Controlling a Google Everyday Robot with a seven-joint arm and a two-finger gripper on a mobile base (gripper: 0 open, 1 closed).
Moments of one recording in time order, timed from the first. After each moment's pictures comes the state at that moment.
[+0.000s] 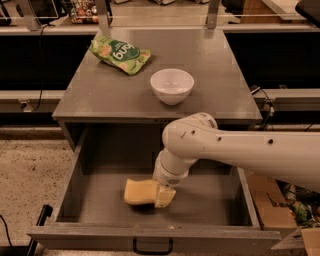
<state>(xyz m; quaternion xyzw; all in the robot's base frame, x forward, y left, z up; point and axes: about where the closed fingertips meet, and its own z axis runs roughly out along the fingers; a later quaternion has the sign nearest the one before) 0.462 0.003 0.626 -0.73 0.66 0.09 0.12</state>
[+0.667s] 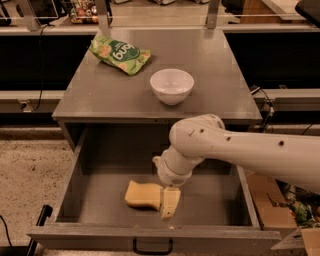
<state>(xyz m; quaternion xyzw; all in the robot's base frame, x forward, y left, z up) 0.461 0.002 0.630 -0.74 0.65 0.11 0.14</state>
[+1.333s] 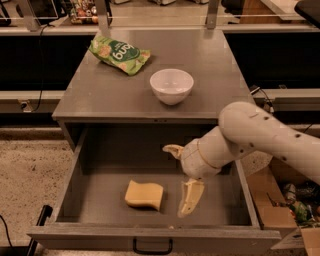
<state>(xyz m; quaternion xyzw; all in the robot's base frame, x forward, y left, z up) 0.443 -0.028 0.704 -0.74 0.60 0.19 0.24</state>
